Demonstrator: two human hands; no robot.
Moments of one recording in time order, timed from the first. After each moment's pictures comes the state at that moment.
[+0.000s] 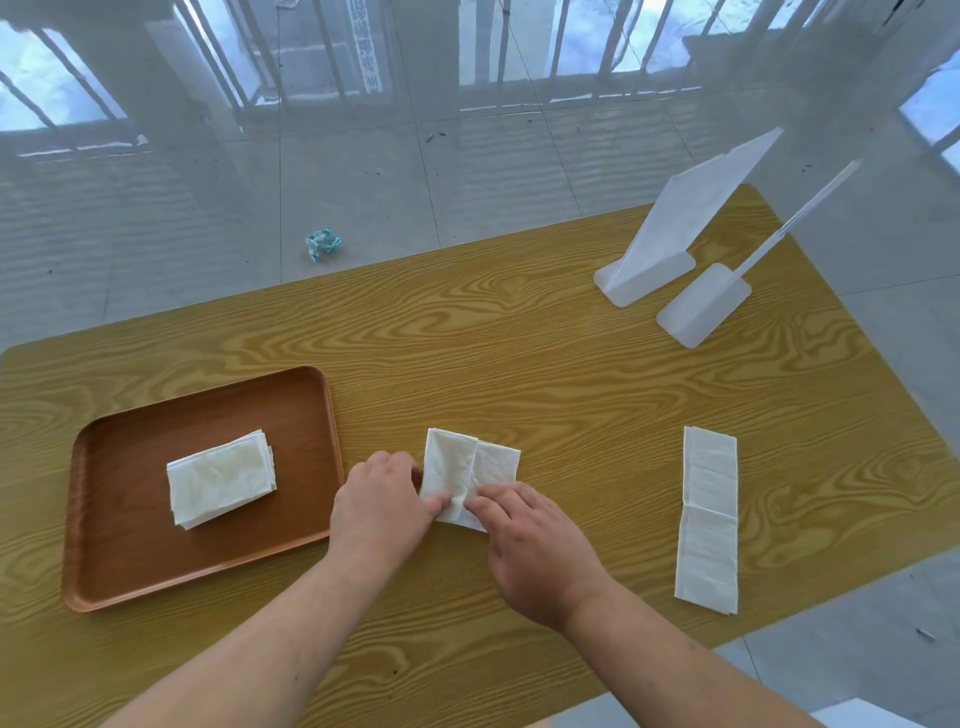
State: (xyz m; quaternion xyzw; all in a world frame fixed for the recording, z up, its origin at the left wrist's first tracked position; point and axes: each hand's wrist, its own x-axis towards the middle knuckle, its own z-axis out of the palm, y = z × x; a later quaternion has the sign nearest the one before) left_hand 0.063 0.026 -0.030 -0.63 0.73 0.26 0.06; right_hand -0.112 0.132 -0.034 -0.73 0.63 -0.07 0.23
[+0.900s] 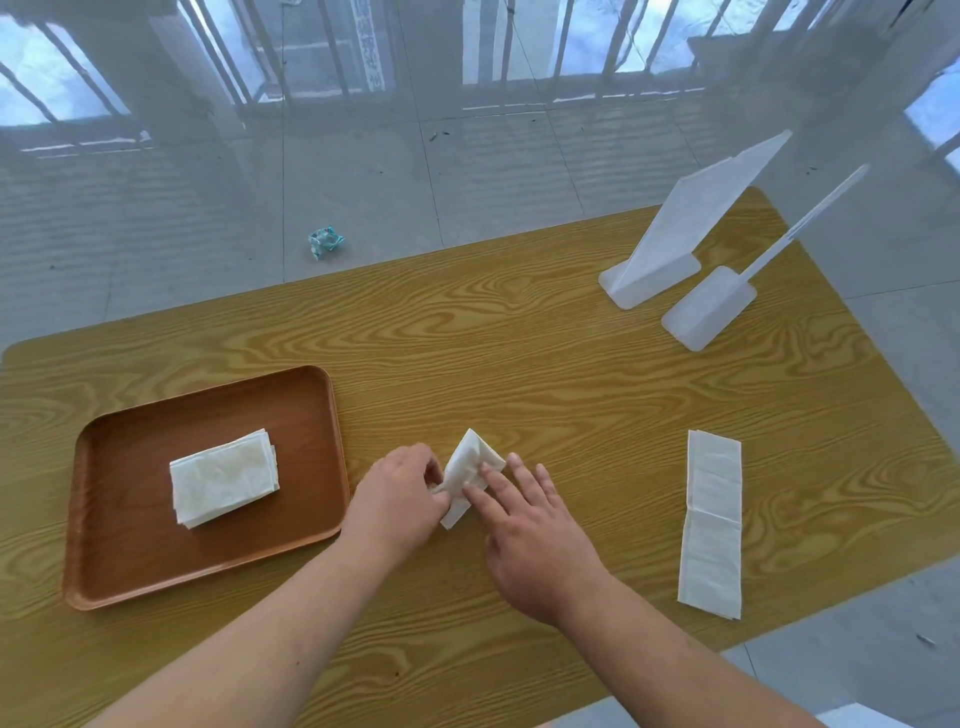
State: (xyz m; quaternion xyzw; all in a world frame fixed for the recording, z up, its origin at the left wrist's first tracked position) left_hand 0.060 0.018 -0.032 -0.58 0.74 0.35 0.01; right_hand -0.109 0.127 -0.046 -0.72 0.66 0.00 0.22
